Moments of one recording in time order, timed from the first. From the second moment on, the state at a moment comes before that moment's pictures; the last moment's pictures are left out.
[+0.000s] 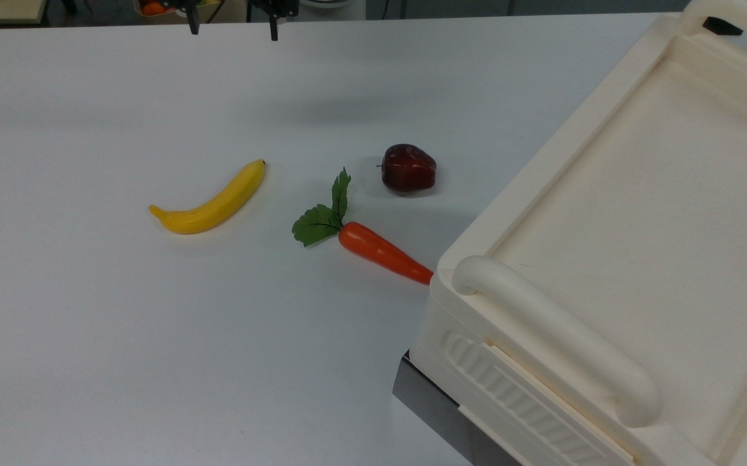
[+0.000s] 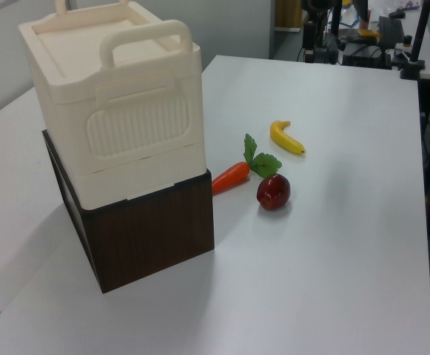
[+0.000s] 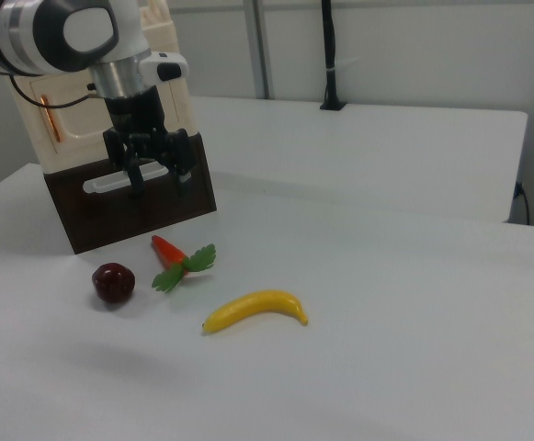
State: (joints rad) arm 0.06 0.07 -0.07 -1.57 -0.09 1.63 -0.06
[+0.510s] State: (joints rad) arm 0.12 0.07 -0.04 -1.52 -0.08 1.65 -0.07
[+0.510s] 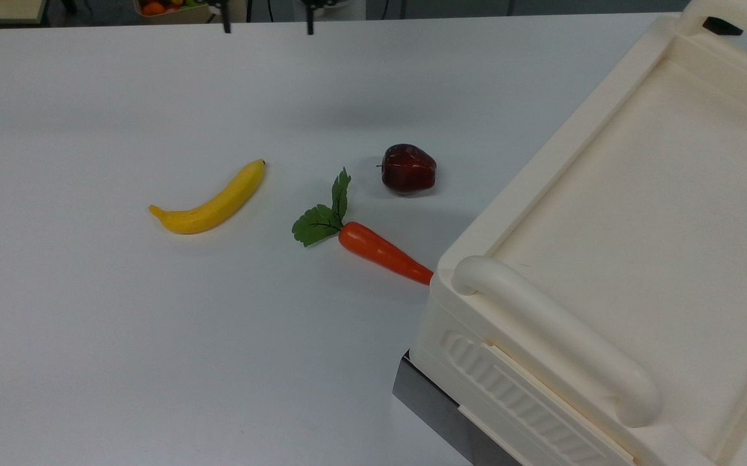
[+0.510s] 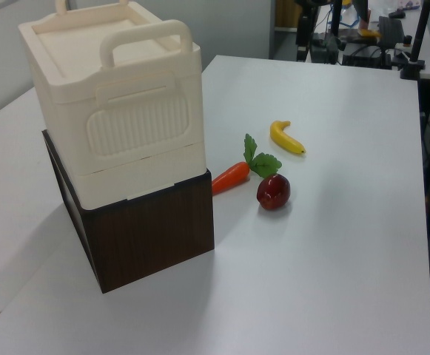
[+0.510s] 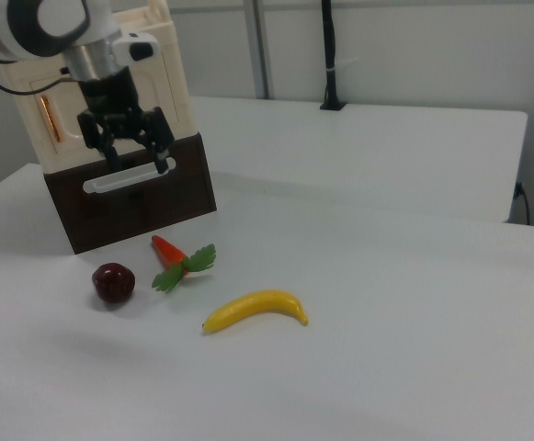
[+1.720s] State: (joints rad) arm 0.37 0.19 0.08 -1.52 -0.01 2.29 -0.07
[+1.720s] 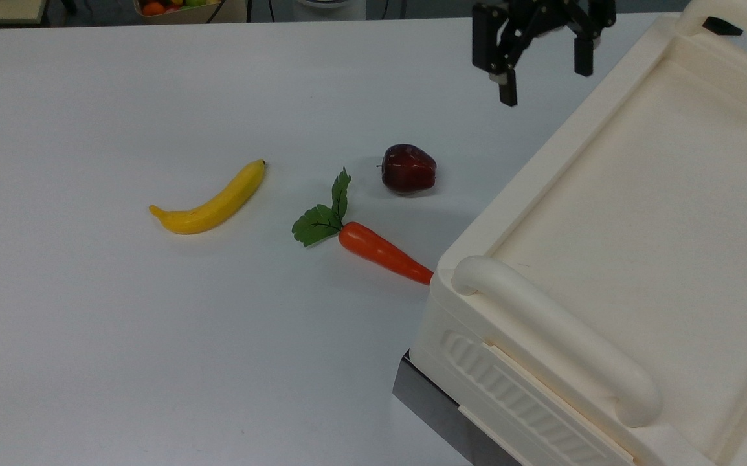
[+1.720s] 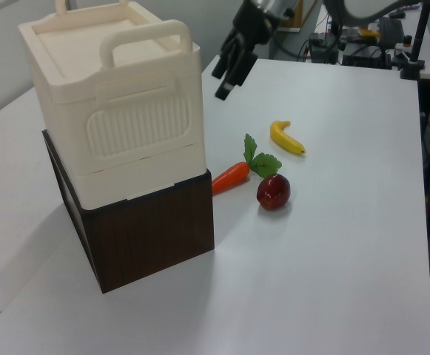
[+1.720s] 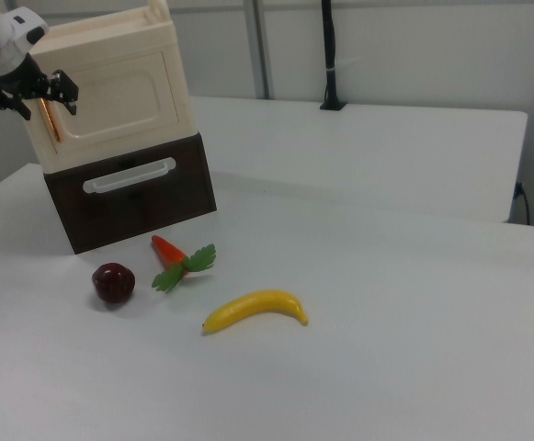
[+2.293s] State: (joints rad) arm 0.37 0.25 0.10 -1.52 -0.01 2.42 -0.07
